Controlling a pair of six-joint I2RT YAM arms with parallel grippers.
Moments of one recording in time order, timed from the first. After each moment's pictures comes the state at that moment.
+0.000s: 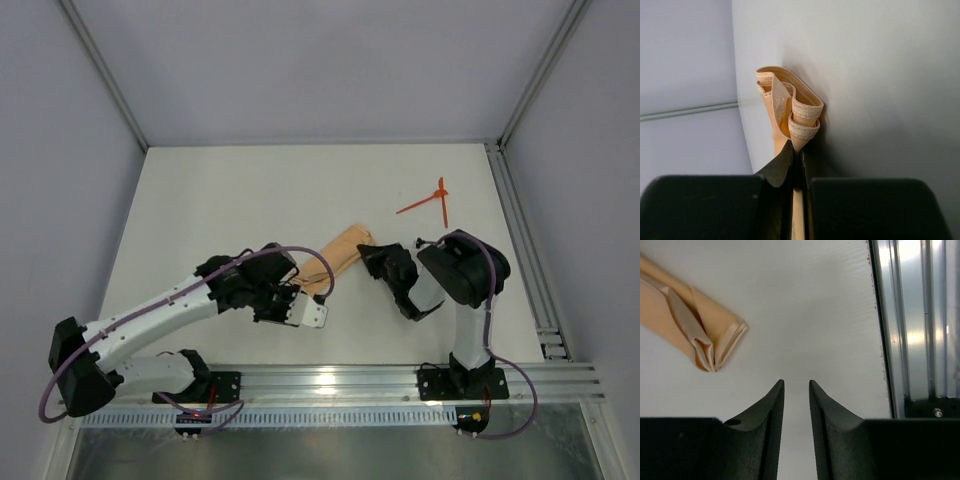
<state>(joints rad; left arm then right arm) -0.91 1.17 1.01 -1.00 0.27 0.87 0.53 1.97 0.40 1.21 0.24 1.48</state>
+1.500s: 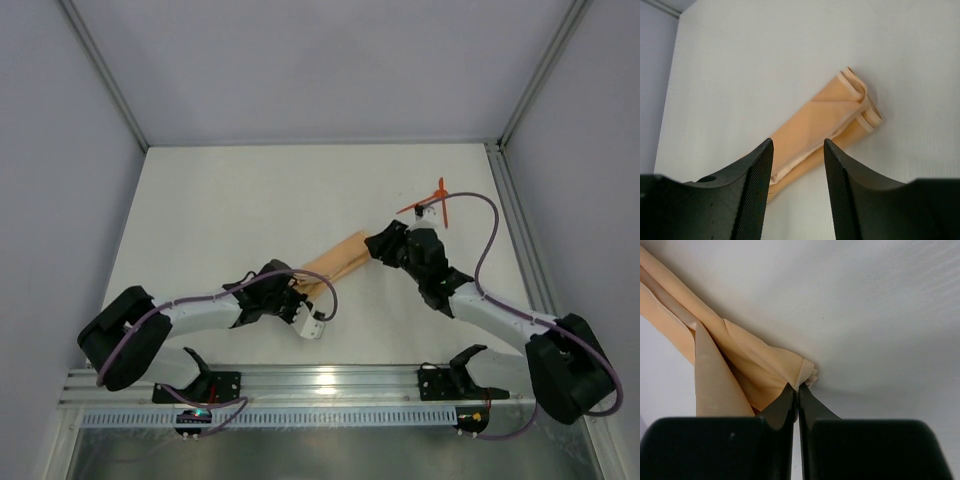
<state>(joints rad) -0.80 1.40 0.51 -0.01 0.27 1.29 0.52 1.24 0.43 0.41 0.11 0.86</state>
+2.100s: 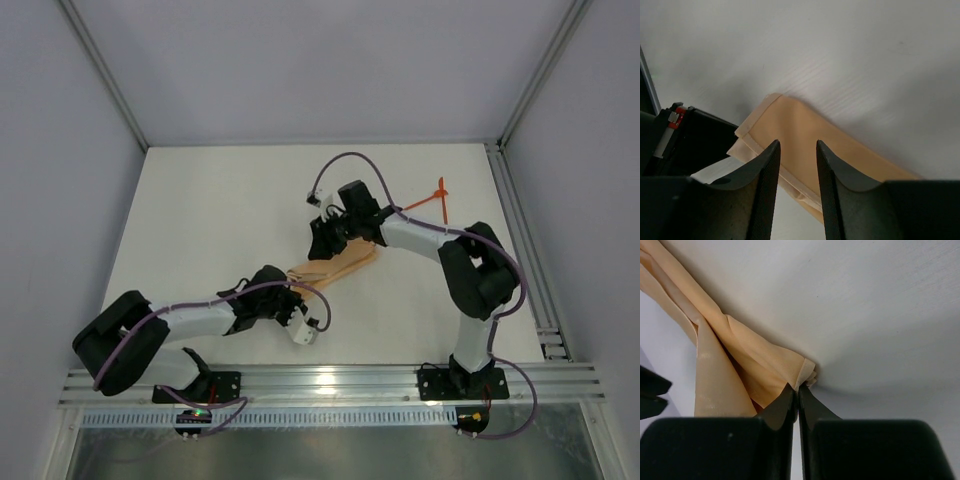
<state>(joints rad) -0.79 1.36 0.42 0.11 0.23 1.42 0.58 1.85 1.24 -0.14 -0.61 0.00</state>
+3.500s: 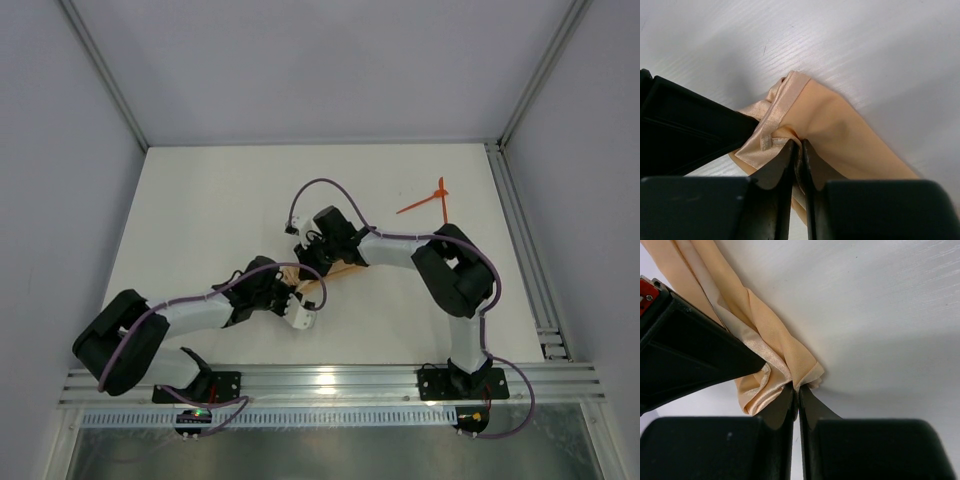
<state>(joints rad) -0.69 1.36 0.44 0.10 0.26 1.31 0.76 1.97 1.18 -0.06 -0.49 -0.07</state>
